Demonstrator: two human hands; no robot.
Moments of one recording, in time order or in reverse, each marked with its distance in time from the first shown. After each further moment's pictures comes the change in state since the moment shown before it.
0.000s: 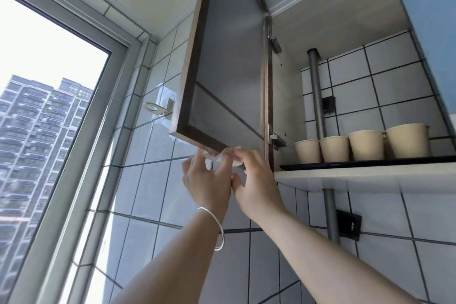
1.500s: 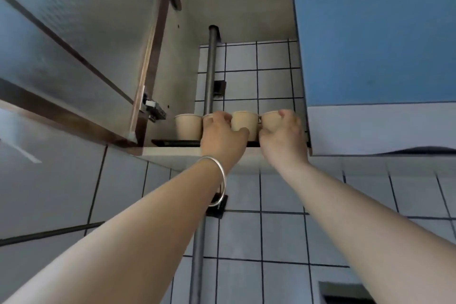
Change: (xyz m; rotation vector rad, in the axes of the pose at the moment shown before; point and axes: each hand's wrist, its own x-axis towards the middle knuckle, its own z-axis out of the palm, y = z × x) left_hand -0.095 0.061 0.198 -0.160 -0.753 -0.096; right_hand 0.018 0.112 -0.203 -0.711 0.405 0.451
